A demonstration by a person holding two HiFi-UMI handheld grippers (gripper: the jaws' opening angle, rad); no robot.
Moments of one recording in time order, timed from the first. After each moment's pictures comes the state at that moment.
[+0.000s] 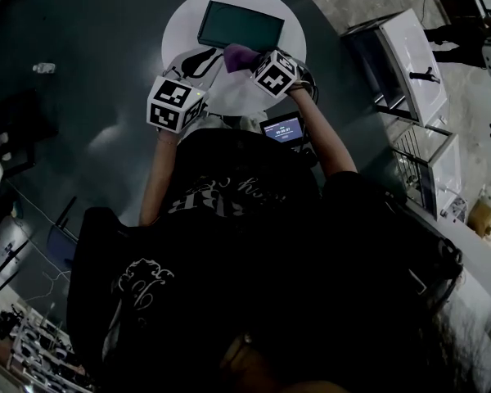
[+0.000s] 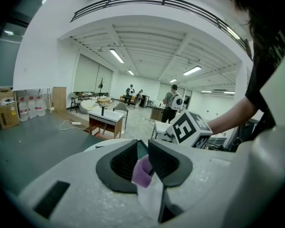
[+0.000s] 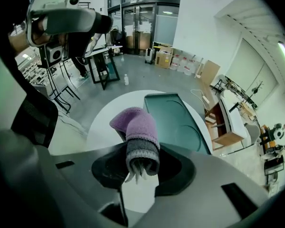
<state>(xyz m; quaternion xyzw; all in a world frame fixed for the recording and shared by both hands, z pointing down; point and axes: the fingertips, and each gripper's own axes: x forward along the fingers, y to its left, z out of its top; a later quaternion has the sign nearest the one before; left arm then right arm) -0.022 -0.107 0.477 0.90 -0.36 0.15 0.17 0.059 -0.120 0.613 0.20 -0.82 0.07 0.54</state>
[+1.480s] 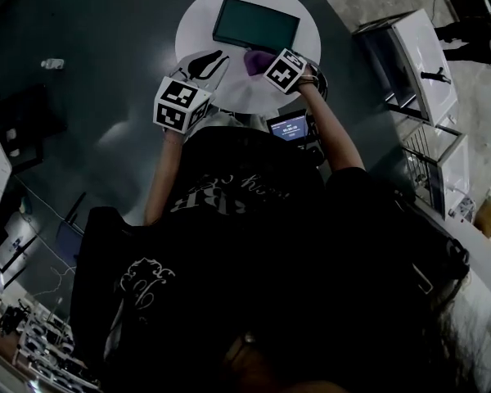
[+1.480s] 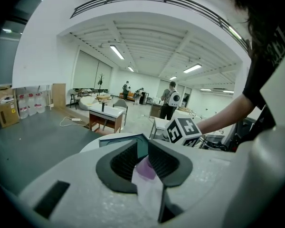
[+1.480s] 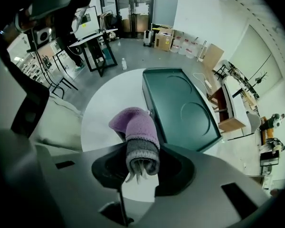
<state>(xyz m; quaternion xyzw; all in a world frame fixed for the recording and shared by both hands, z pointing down) -0.051 -0.101 0.492 0.90 -0.35 0.17 0.18 0.068 -0.116 0.657 0.19 -0.77 0.10 0.60</state>
